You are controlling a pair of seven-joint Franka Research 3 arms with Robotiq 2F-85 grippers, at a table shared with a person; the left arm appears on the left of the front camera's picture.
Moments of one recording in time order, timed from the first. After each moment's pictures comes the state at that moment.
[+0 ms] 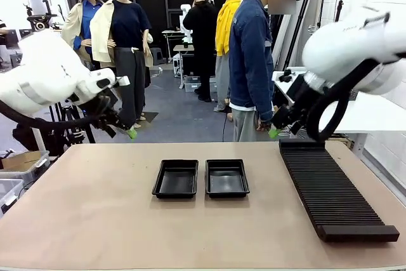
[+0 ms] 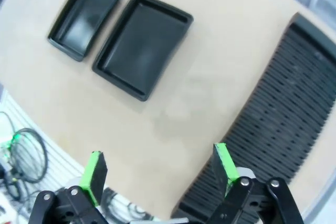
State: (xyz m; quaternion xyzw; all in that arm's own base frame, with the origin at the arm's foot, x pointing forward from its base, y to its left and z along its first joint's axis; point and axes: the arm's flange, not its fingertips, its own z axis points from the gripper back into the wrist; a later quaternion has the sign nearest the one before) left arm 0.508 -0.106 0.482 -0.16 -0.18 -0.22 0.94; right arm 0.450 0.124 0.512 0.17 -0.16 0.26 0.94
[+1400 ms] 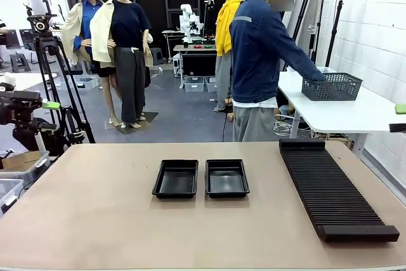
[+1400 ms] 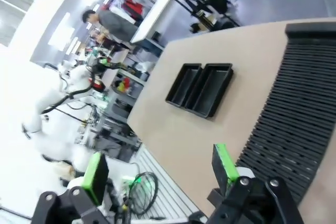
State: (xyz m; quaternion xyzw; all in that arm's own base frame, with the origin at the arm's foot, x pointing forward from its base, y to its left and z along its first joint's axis) left arm 0.485 0.155 0.451 -0.53 -0.25 -0.03 0.81; right arm 0.357 -0.190 0.460 0.56 -0.31 0.11 0.76
